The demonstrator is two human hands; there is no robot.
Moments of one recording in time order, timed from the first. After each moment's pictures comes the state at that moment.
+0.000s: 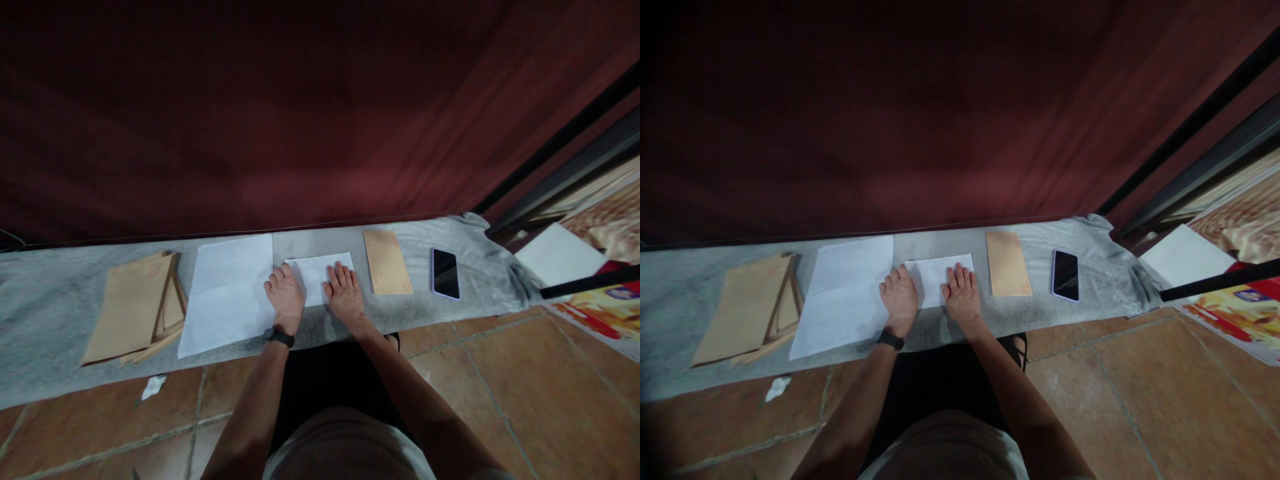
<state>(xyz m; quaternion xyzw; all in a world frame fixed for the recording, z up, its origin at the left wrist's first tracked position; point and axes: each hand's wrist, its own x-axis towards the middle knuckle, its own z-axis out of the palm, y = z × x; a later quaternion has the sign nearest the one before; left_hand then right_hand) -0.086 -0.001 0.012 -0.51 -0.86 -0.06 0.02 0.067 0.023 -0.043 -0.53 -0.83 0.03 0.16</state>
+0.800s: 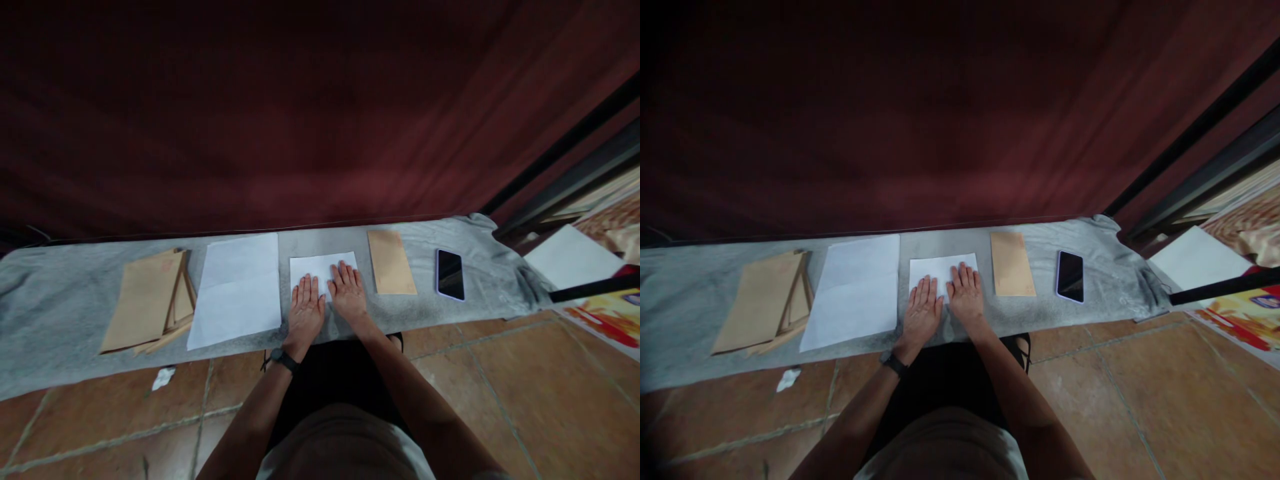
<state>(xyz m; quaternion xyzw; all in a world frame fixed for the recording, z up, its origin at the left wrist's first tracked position) -0.060 -0.052 -0.042 -0.67 -0.73 -0.13 0.00 0.068 0.021 -0.045 -0.53 -0.83 0.04 0.18</state>
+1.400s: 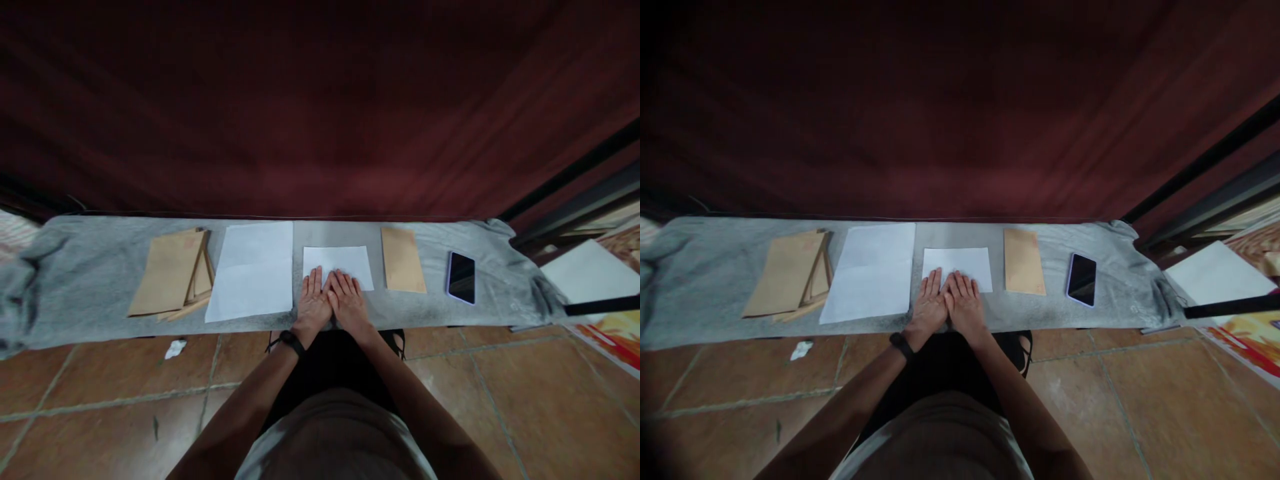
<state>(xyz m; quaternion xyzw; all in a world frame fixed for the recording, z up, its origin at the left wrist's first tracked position) -0.063 -0.063 -0.033 -0.69 -0.72 -0.09 -0.03 0.065 -0.028 -0.036 -0.45 -0.88 0.08 0.14</state>
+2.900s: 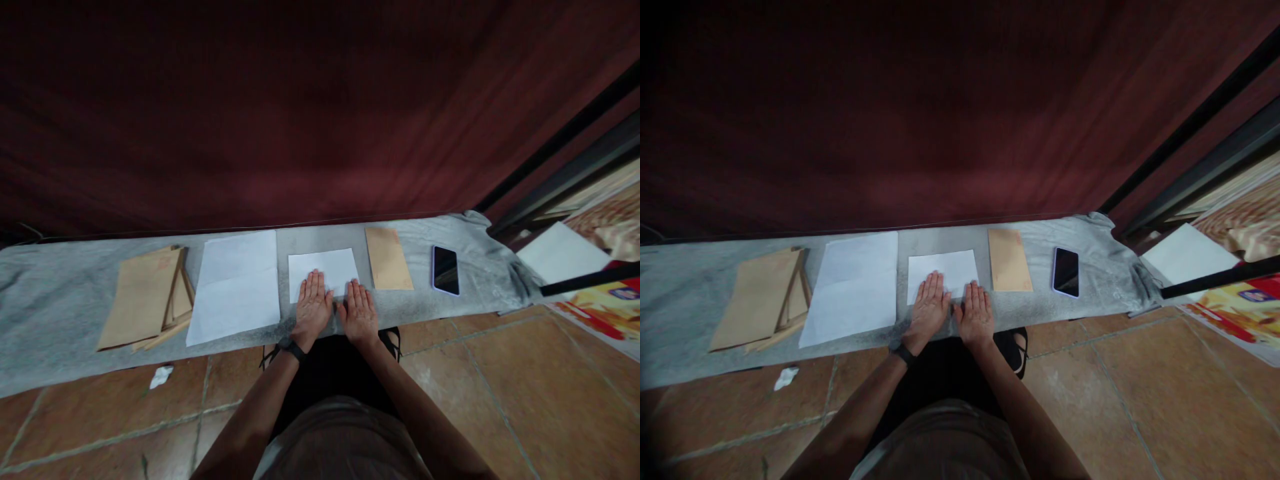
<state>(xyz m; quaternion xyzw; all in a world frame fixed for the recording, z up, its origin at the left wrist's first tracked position) -0.042 -0.042 -0.042 -0.69 -0.71 -0.14 -0.02 0.108 -0.046 -0.060 -0.55 -0.81 -0.02 0.22</state>
